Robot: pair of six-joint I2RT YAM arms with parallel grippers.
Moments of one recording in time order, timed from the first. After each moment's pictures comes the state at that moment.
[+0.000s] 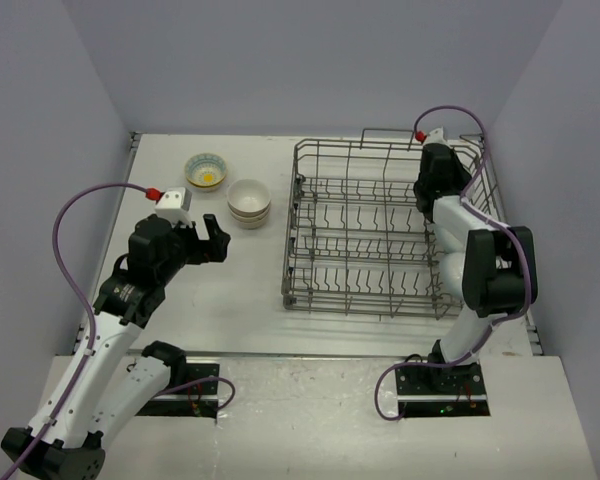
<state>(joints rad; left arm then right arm) -0.33 0.72 0.81 -0.52 -0.05 -0.30 0.08 1.76 1.15 0.20 0.80 -0.58</state>
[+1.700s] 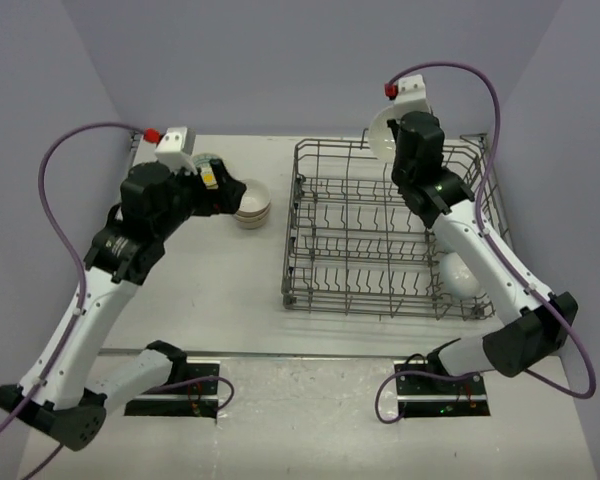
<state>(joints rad) -0.37 0.95 1.18 -0.55 -0.01 -0.36 0.43 1.42 1.45 -0.16 0.76 -0.37</state>
